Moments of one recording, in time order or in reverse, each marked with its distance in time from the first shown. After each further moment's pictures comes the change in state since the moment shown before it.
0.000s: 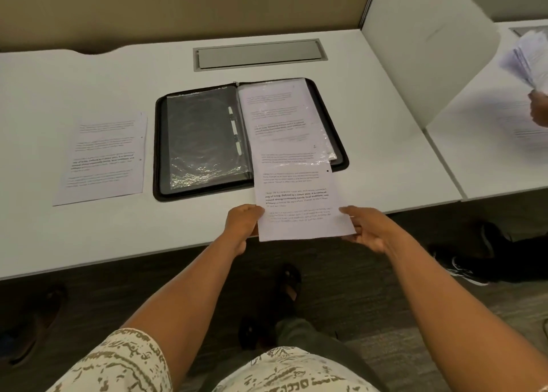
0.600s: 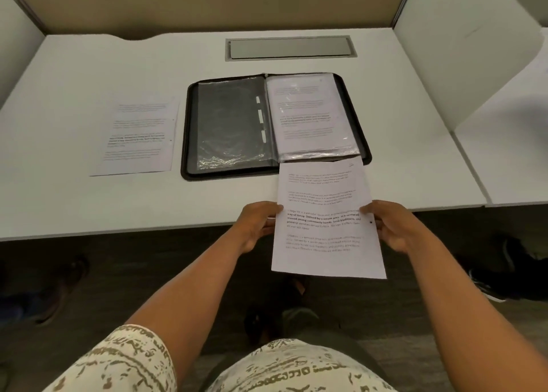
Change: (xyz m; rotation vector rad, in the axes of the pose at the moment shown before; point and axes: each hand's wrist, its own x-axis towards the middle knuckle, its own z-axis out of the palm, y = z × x) left_hand -0.044 -0.014 -0.026 -0.128 -0.215 0.018; right_hand -0.026 0.005 0.006 -0.097 -0.032 -0.135
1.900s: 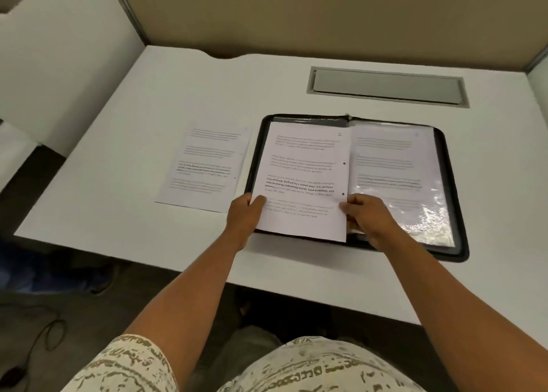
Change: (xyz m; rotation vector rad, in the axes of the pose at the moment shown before) left_hand 0.071 0.115 -0.143 0.147 0.626 0.232; right_hand 0.150 -0.135 0.194 -0.263 -0.175 -0.196
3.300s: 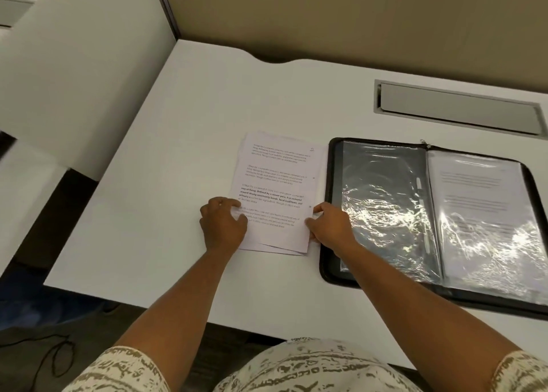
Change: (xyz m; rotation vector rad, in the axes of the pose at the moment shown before) left_hand 0.164 -0.046 -0.200 0.605 0.246 0.217; right_hand 0.092 -0.049 0.271 -0.623 0.093 -0.080
